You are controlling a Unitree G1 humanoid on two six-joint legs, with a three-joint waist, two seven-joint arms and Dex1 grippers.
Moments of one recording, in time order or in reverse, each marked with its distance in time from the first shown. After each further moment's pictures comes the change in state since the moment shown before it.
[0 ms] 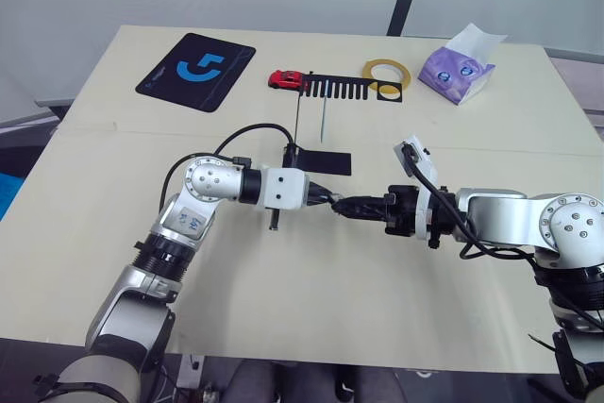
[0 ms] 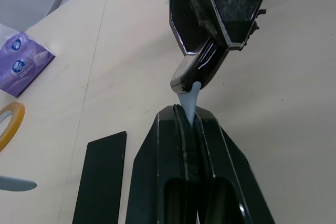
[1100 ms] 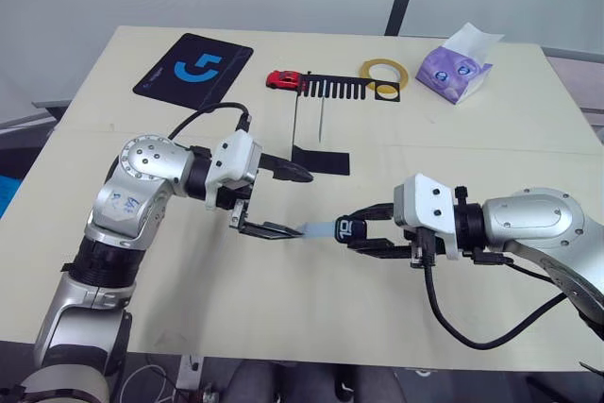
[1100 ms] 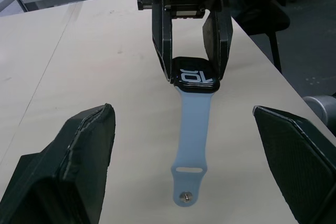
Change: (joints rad) left arm 0.045 0.205 0.129 -0.352 -0.434 0.568 -0.250; right arm 0.138 -0.269 0.109 -0.445 -1.310 -0.521 1.133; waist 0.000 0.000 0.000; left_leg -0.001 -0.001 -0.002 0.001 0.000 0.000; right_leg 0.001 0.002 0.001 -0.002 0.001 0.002
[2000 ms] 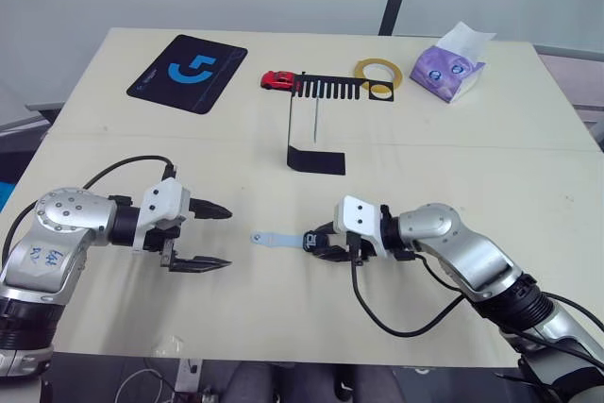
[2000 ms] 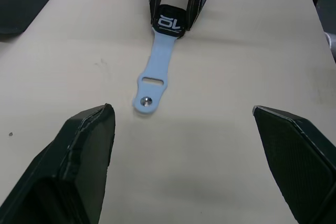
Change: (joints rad) left arm 0.420 0.281 0.199 -0.011 0.035 -0.051 0.022; right arm -0.089 0.400 0.295 0.518 -0.412 -0.223 0.116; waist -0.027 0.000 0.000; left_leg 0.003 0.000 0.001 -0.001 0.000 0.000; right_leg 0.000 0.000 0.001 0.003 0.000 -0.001
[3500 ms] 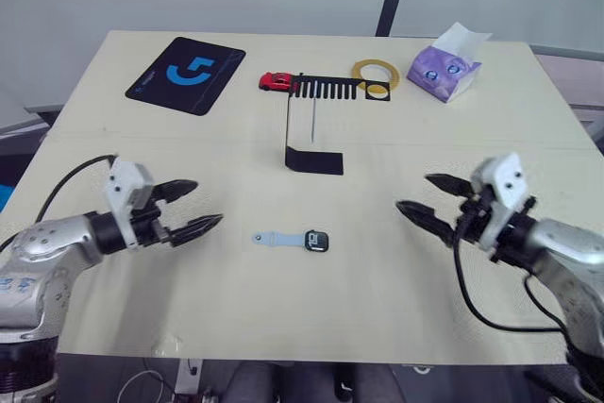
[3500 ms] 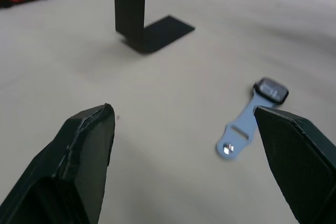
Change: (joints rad) left arm 0.063 -0.231 0.216 -0.214 -0.195 0.335 0.506; right arm 0.268 0.019 -0.642 -0.308 0.283 0.333 -0.350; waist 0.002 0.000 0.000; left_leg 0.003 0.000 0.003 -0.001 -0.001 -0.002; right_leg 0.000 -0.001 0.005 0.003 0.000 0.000
